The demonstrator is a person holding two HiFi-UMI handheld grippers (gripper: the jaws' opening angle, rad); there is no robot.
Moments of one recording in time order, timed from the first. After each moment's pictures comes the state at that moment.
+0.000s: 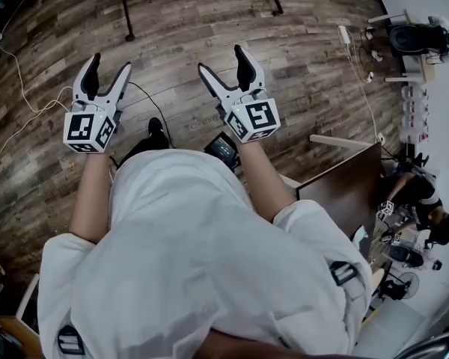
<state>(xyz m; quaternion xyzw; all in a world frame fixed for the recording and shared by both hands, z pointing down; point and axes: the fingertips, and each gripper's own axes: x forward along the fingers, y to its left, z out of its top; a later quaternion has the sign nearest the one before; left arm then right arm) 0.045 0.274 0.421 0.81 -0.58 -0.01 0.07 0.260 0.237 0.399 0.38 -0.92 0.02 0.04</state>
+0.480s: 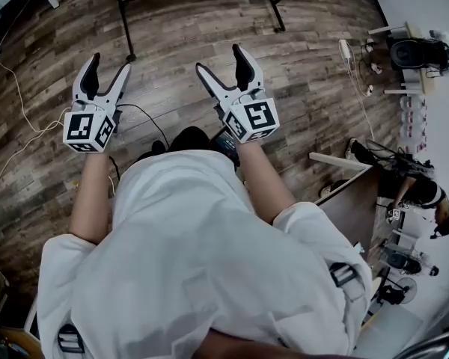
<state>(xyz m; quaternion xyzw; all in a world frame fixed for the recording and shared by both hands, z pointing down) -0.012 0.120 0.418 0.81 -0.58 -0.03 0.07 0.199 0.085 0.389 0.38 -0.92 0.01 0.04</state>
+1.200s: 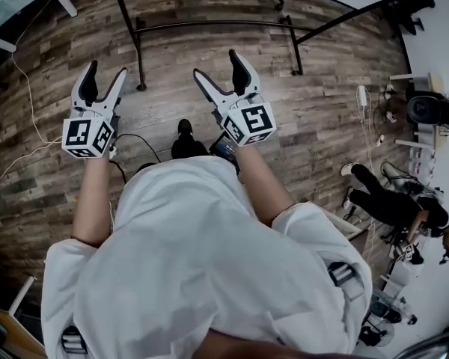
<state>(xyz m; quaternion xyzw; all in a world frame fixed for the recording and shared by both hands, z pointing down) -0.040 -0.123 0.403 0.76 -0.65 -0.01 0.06 0.170 -0.194 0.391 0.30 -0.95 0.03 0.02</state>
